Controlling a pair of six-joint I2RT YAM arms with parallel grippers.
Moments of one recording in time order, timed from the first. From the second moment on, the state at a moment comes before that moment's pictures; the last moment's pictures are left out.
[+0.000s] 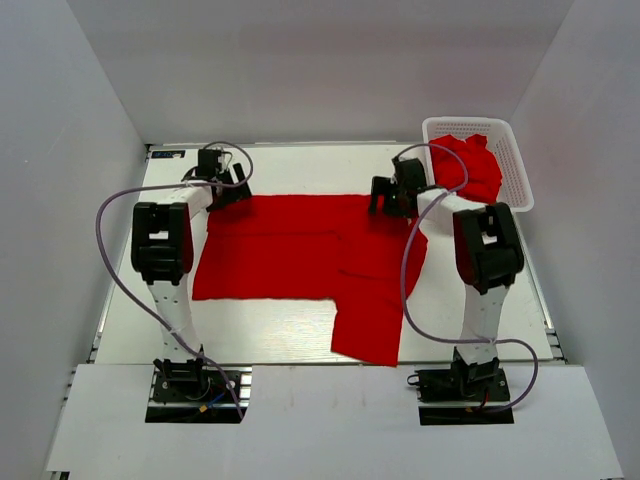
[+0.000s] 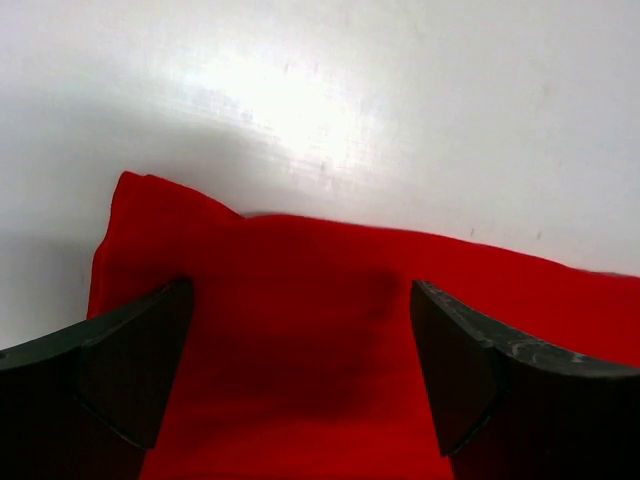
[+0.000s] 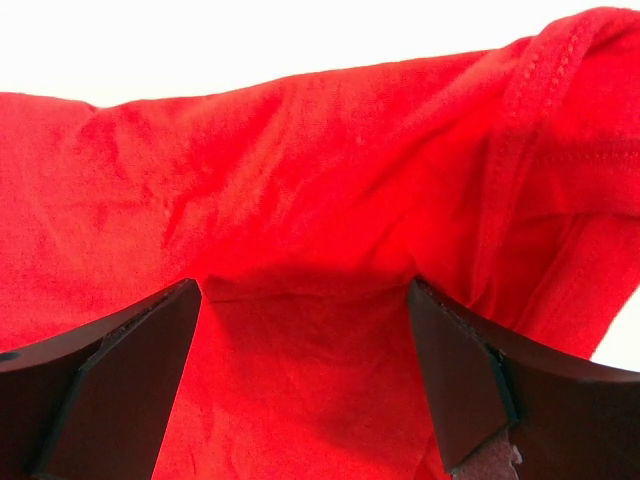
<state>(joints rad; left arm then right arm) -0.04 2.11 1.47 -0.22 0.03 -0.33 0.30 2.01 1.32 -0.16 -0.06 0.31</state>
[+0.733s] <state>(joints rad) -0.04 2.19 1.73 -0.45 -0.05 -0.30 0.28 2.01 1.52 -0.24 -0.19 -0.12</state>
